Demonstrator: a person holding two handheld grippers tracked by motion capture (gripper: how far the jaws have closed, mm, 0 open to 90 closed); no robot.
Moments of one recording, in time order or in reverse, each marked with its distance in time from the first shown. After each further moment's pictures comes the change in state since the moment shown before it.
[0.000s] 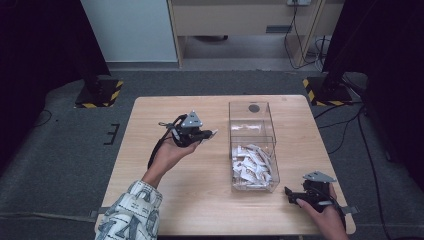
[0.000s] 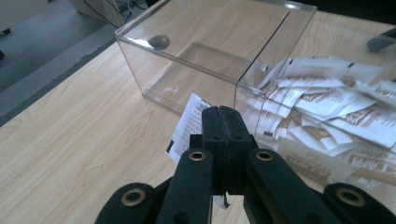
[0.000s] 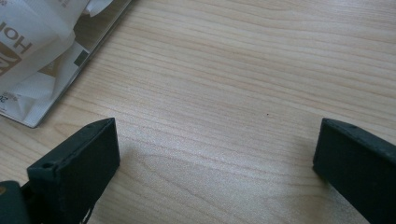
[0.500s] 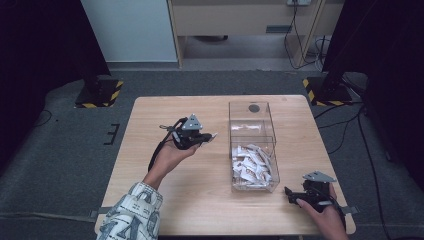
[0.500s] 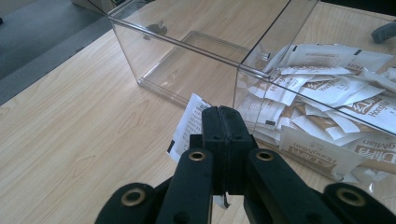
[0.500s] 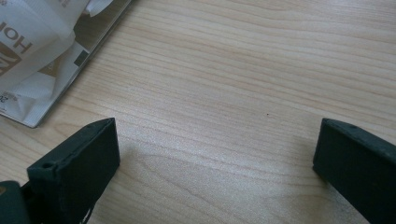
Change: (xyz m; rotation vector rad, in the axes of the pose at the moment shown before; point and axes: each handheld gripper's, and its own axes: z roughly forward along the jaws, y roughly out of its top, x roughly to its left) left arm 0.002 -0.013 0.007 0.017 0.000 -0.011; right arm 0.000 0.000 0.000 0.000 0.000 0.000
